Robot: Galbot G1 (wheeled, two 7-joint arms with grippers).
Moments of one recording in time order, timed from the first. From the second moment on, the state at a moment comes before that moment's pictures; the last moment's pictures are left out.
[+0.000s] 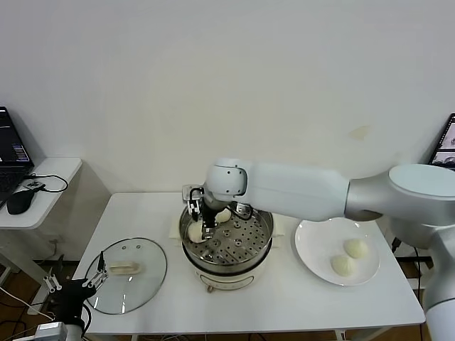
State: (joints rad) left arm 1.77 -1.24 -0.75 -2.18 -0.22 0.05 -0.27; right arm 0.50 1.24 -1.22 1.40 0.50 -0.66 -0.81
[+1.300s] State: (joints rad) left arm 1.78 -1.23 -0.74 -2.19 -0.20 0.07 -0.26; right arm 0.08 0.41 -0.88 1.61 -0.14 -0.26 -1.12
